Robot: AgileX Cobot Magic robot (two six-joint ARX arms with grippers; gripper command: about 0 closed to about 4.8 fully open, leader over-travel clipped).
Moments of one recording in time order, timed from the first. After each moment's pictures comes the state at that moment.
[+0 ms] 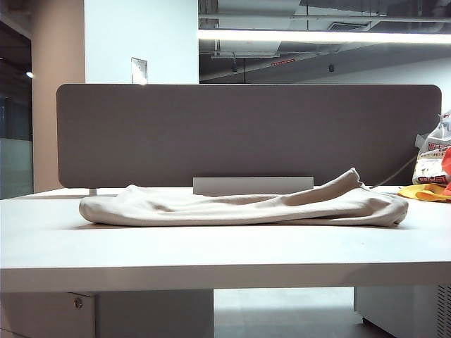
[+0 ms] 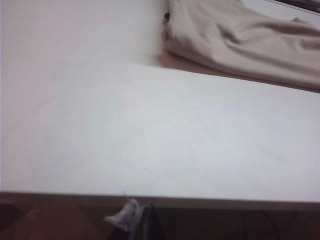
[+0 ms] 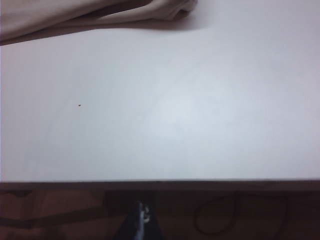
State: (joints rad) left arm -0.16 0.00 0.09 -0.45 -0.02 -0.26; right arm 0.00 0.71 0.12 0.07 -0.24 0.20
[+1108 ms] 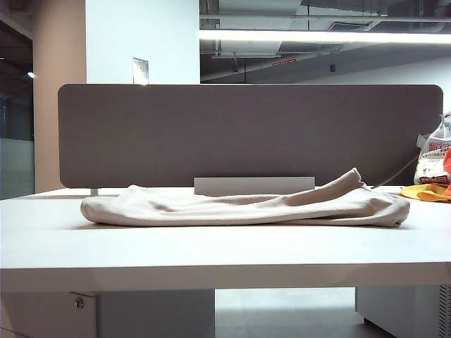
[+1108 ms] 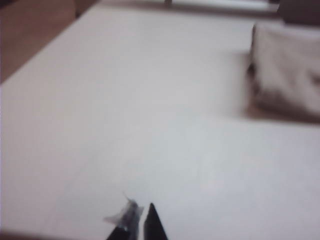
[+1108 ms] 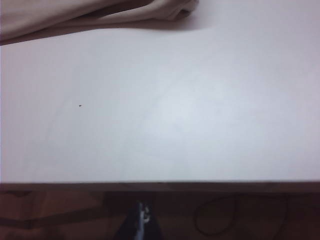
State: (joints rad) left arm 0.06 0.00 0.04 -0.25 -0.09 -0.04; right arm 0.00 0.71 0.12 0.07 -0.24 0.20
